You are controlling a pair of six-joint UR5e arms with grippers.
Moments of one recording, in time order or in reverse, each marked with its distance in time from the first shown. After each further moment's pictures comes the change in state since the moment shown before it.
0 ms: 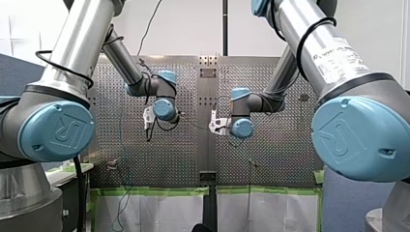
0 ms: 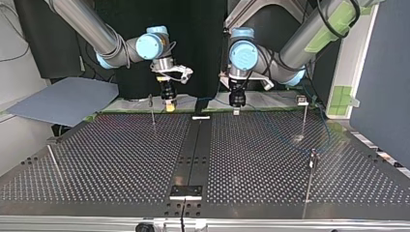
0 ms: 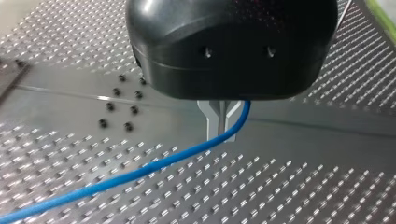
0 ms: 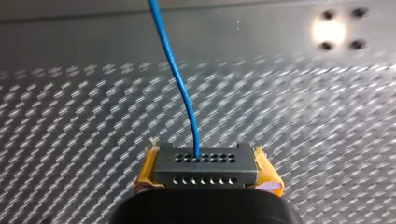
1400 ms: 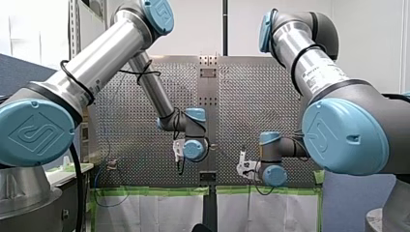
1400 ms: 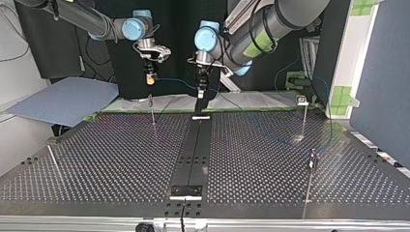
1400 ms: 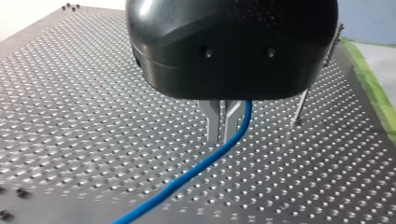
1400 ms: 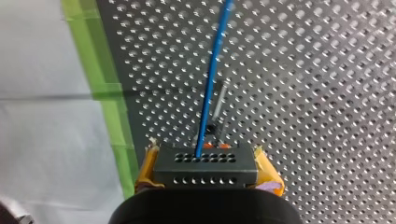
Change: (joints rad) left arm -0.243 -0.362 0.121 0.325 -0.116 -0.047; right arm -0.203 0.207 0.273 -0.361 -0.099 0.099
